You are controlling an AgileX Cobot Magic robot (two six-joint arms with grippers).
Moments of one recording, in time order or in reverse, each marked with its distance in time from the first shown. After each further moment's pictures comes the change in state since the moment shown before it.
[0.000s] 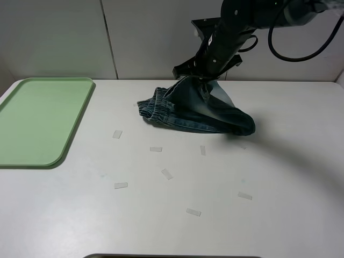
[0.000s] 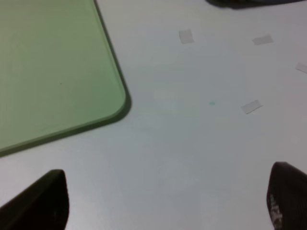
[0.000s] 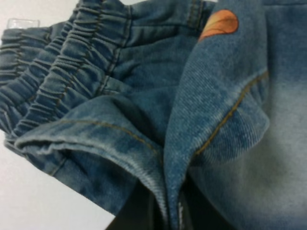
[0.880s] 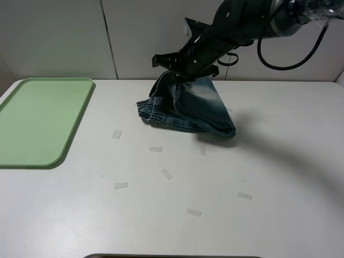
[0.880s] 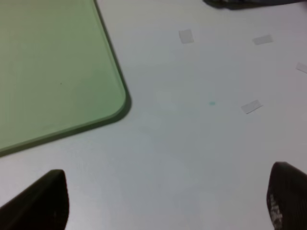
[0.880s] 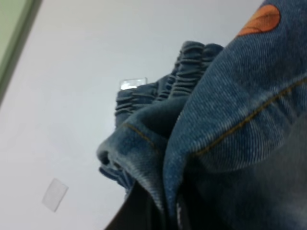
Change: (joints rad) left arm 0.000 0.000 0.000 0.000 0.000 0.000; right arm 0.015 0.054 0.000 0.446 -0.169 -0.151
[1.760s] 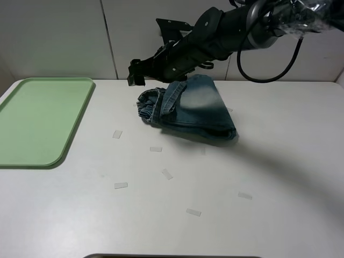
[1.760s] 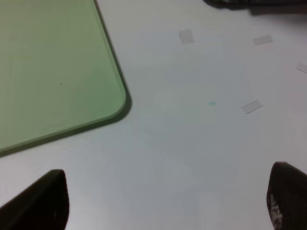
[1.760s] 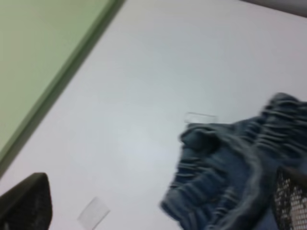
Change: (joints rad) left arm 0.000 0.000 0.000 0.000 0.000 0.000; right arm 0.108 0.030 0.000 0.241 -0.142 -0.404
